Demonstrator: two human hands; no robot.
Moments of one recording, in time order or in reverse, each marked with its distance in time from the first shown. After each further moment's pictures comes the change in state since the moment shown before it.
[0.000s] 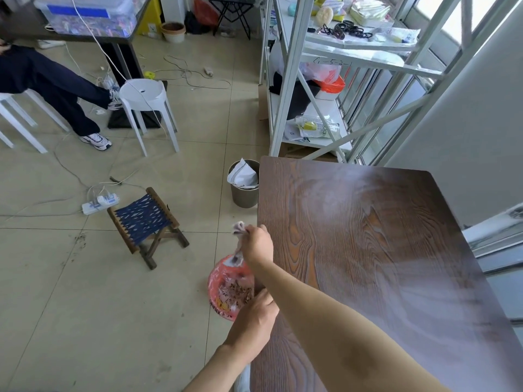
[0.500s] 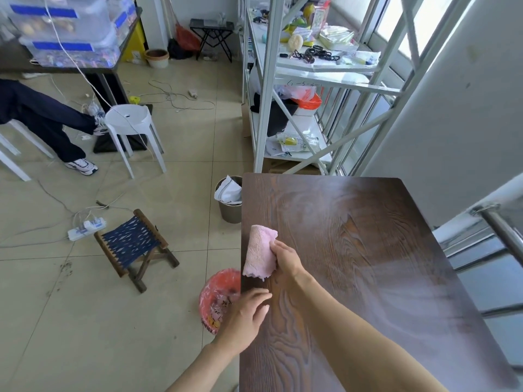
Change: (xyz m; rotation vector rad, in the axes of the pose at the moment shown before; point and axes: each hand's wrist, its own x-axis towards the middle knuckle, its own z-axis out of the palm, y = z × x) left_hand 0.023 -0.021 0.016 -0.068 -0.007 0.114; right_hand -0.013 0.066 -0.066 1.131 -0.067 0.457
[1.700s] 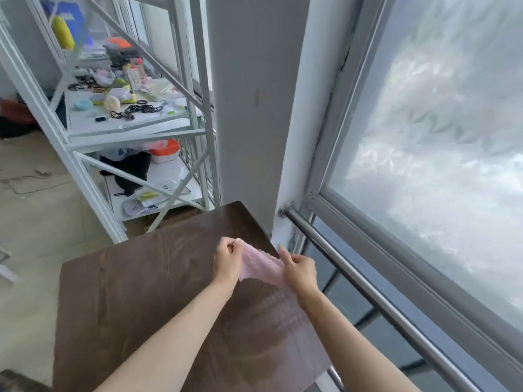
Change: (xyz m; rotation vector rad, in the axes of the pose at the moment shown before) left_hand 0.213 0.353 0.141 -0.464 0.101 -0.220; right_hand -0.093 -0.144 -0.390 -0.205 0.627 -0.298
